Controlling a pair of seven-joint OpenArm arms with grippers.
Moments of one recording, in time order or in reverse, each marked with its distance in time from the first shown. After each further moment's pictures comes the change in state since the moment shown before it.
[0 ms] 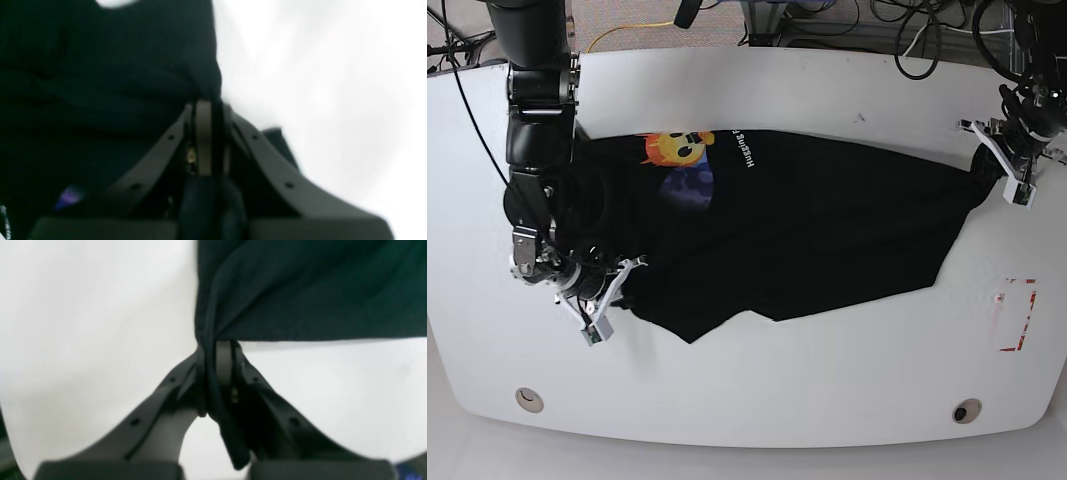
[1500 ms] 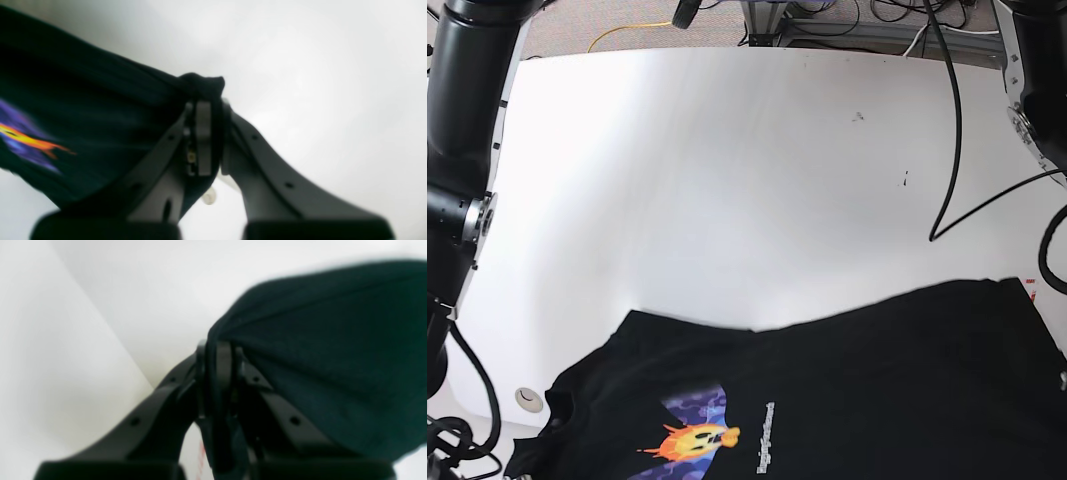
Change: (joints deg) left arm -62.8 -2.0 -0.2 0.9 -0.2 0.2 9.7; right arm 42.9 11.3 -4.6 19.5 2.6 1.2 -18.2
